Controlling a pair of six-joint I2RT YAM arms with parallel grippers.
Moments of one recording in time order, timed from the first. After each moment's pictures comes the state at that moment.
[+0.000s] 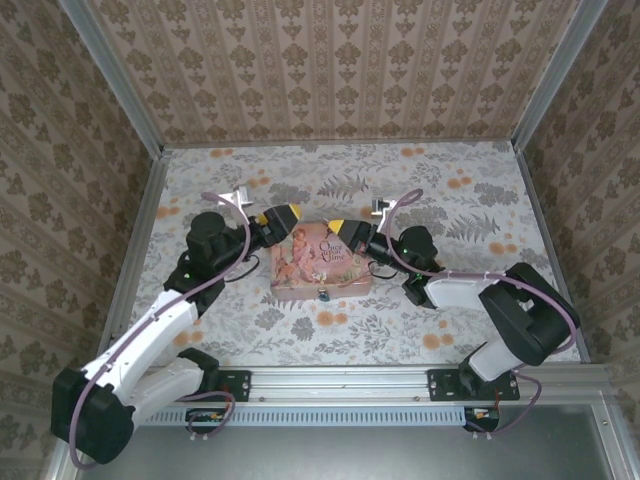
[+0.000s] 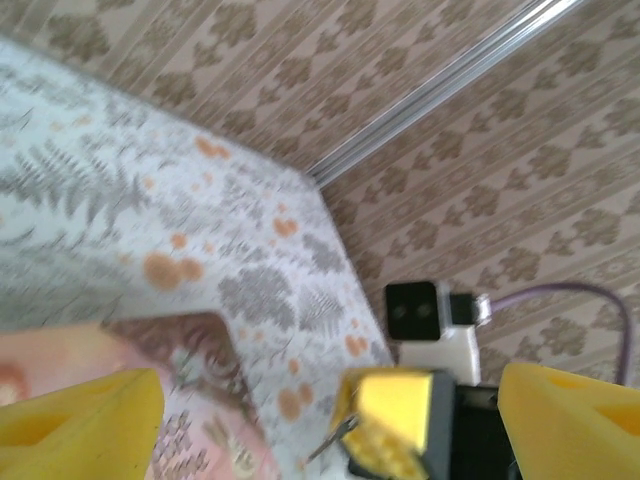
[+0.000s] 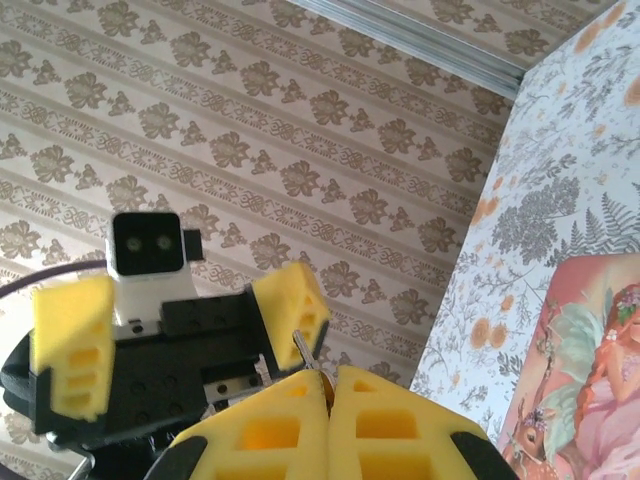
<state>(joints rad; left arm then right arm) -0.51 0.94 0.66 0.12 0.38 -0.85 0.57 1.51 0.55 1.10 -0.42 1.22</state>
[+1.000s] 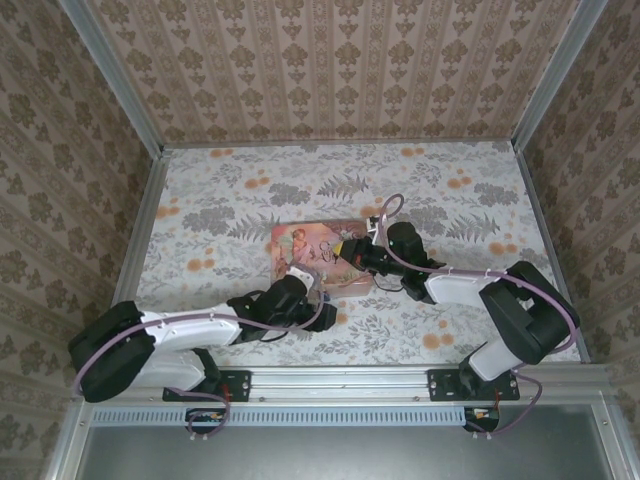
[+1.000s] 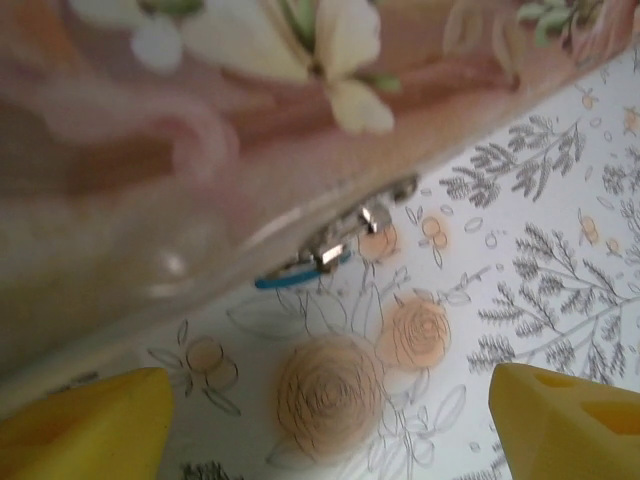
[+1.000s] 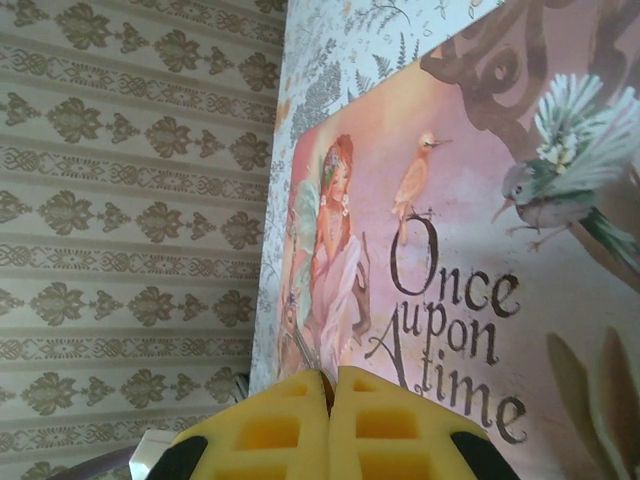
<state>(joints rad) -1.05 1.25 0.42 0.06 -0.01 -0.63 0.55 1.54 0.58 0.63 -0.46 1.10</state>
